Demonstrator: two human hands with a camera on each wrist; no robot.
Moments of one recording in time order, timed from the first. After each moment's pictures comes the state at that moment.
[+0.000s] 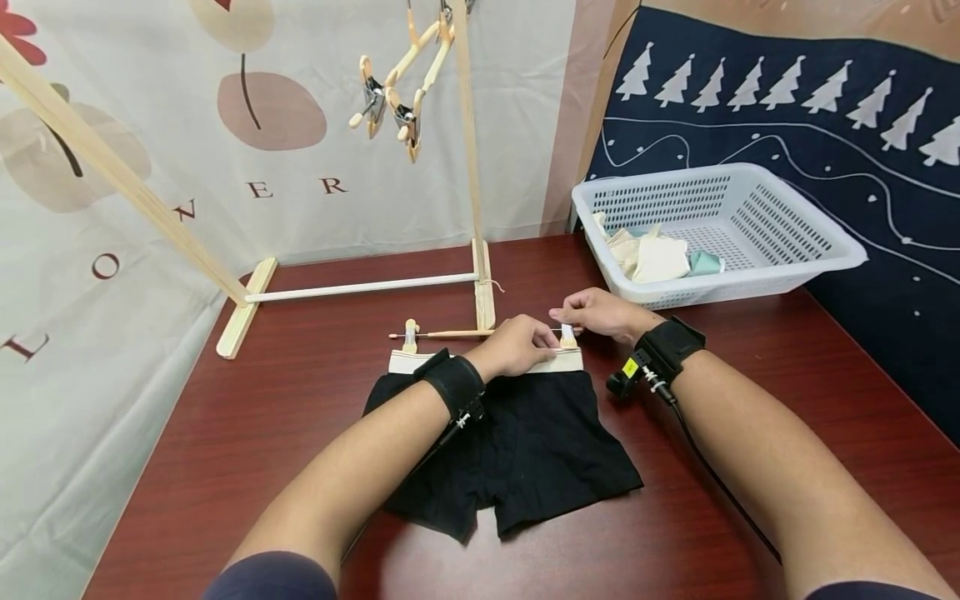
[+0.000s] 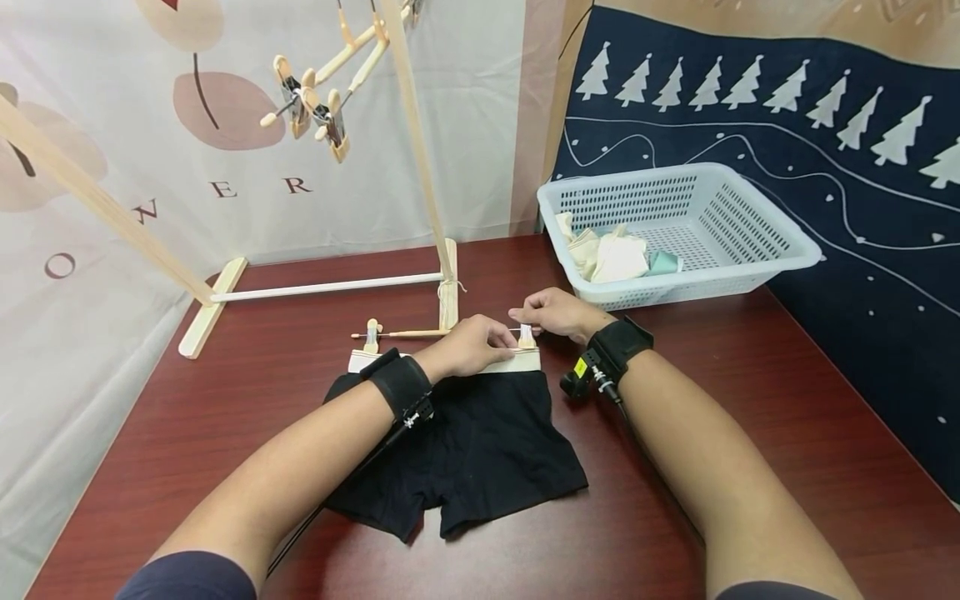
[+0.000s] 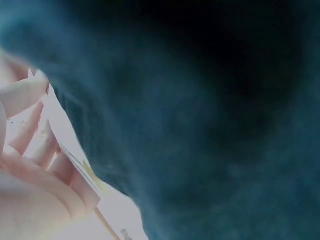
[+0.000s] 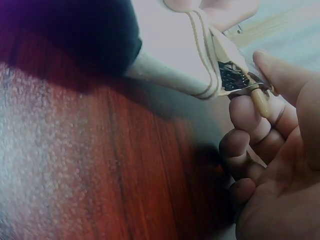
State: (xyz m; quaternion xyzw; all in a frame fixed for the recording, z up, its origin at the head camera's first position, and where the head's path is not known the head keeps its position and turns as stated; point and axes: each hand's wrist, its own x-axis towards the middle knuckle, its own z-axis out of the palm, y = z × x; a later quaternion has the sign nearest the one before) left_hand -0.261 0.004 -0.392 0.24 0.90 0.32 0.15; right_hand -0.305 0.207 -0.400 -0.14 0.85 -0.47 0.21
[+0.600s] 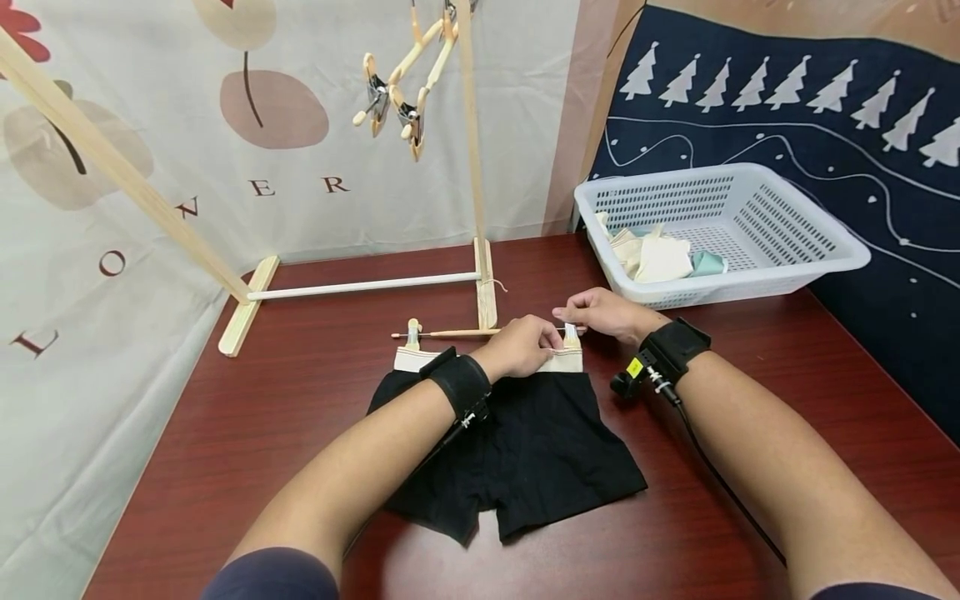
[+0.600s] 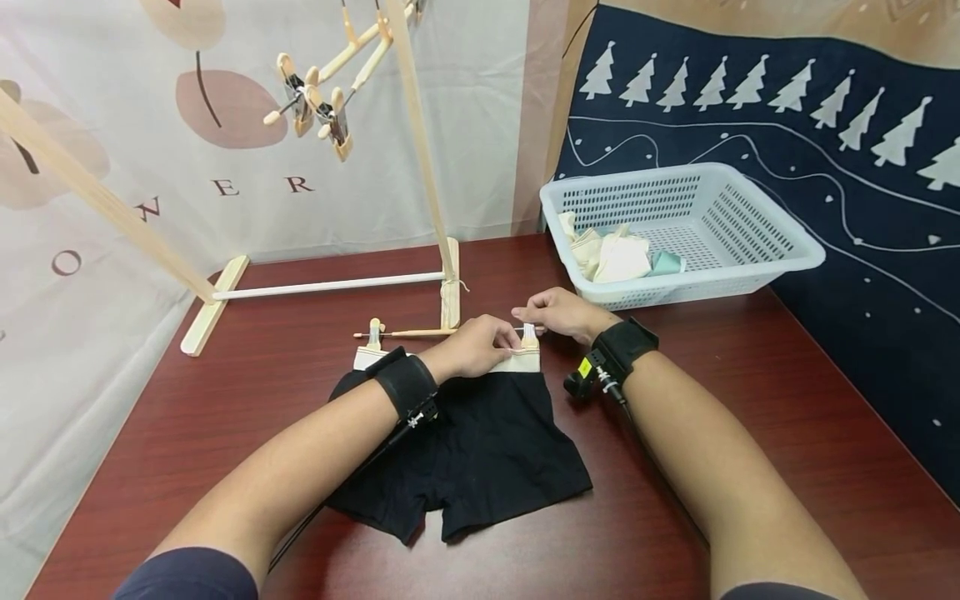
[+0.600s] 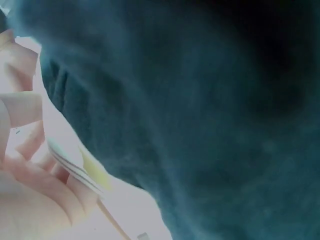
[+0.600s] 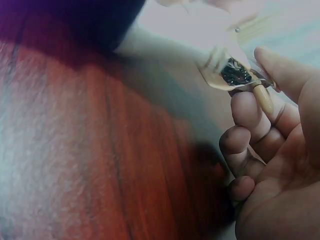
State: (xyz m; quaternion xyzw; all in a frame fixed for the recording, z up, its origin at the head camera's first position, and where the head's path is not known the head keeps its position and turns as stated) left_hand -0.258 0.010 -0.387 0.24 0.92 0.28 0.14; right_hand -0.305 0.208 -0.400 -0.14 0.84 -0.48 0.20
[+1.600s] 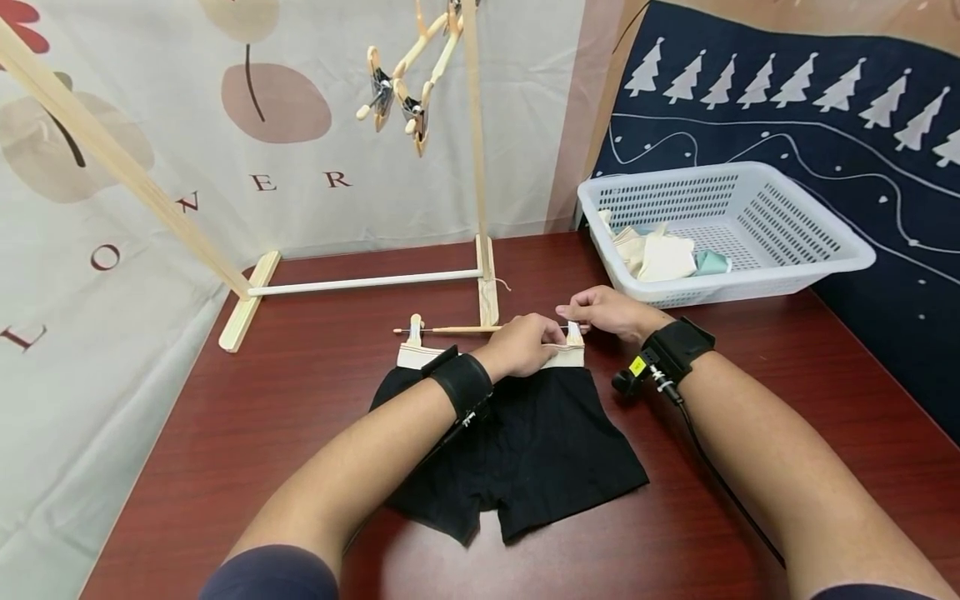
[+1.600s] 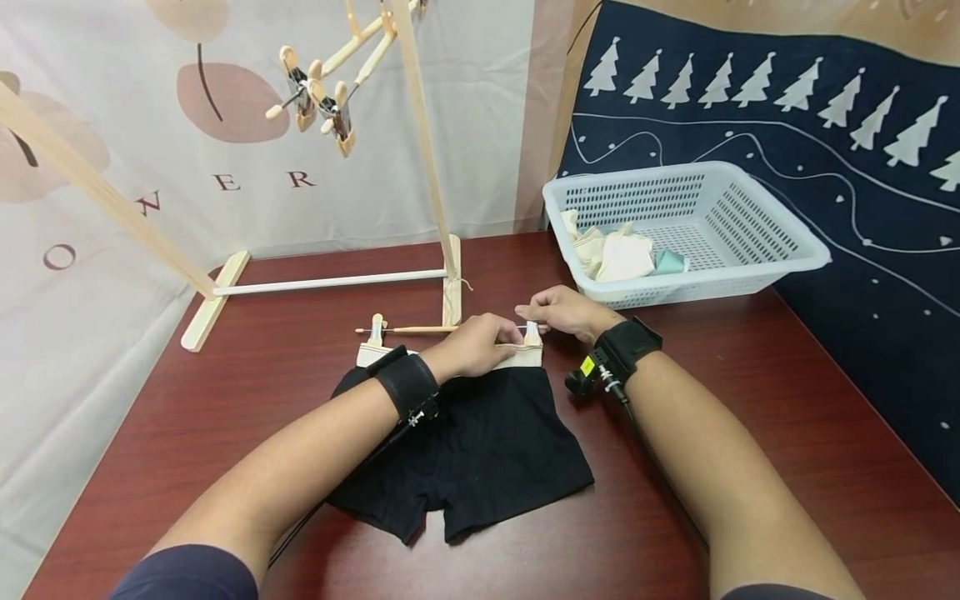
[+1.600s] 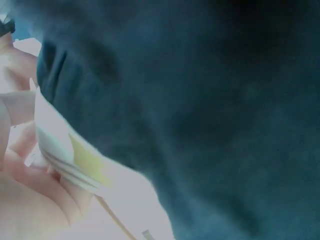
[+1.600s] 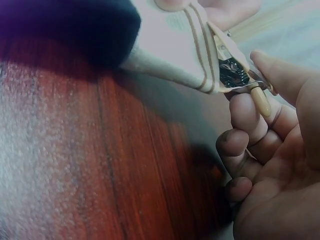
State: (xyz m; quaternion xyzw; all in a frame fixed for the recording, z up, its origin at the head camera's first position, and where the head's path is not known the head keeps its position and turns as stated) left_hand -0.257 0.010 -0.388 0.25 0.93 0.24 0.12; right_hand -0.306 0.210 -0.401 -0.13 0.83 -0.49 0.21
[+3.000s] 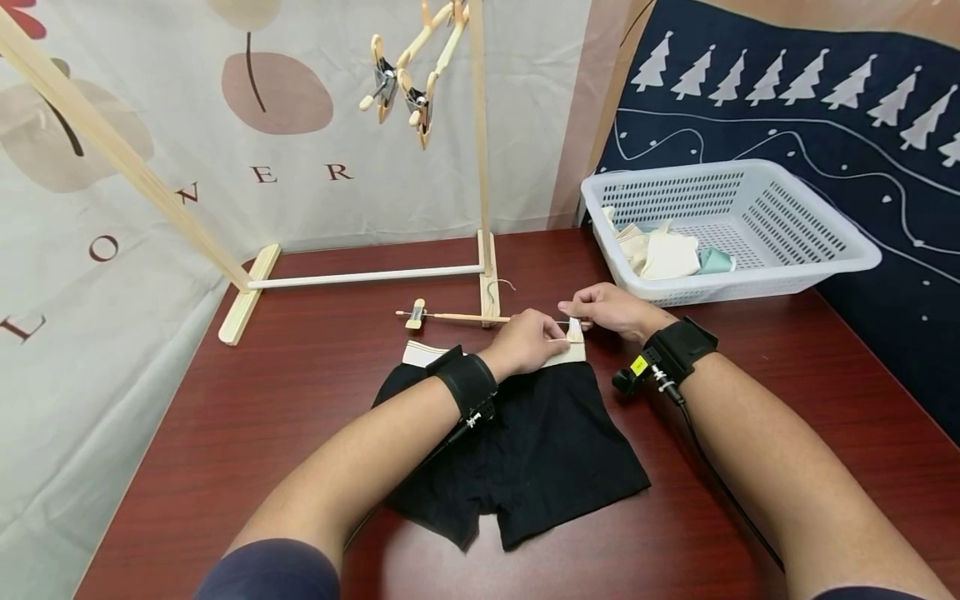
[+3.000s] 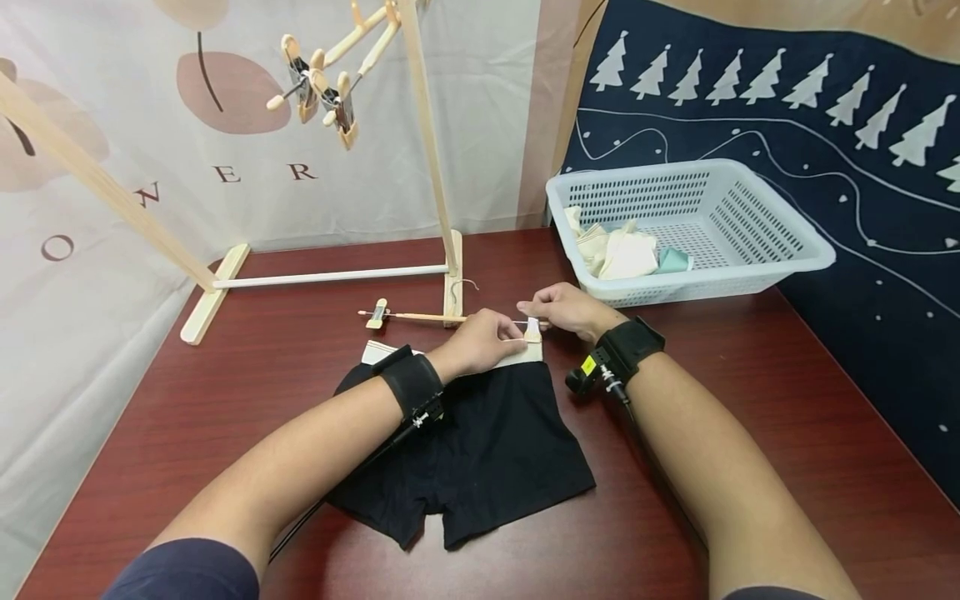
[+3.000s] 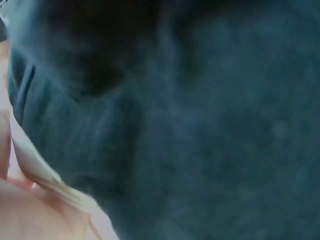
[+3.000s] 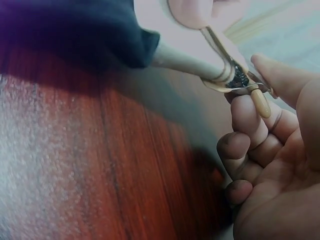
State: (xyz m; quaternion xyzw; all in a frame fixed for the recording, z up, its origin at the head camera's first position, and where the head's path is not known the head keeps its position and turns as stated) left_hand -0.256 0.014 -0.394 0.19 0.92 0.34 0.11; right_hand -0.306 0.211 -0.403 -0.12 0.83 -0.50 0.21
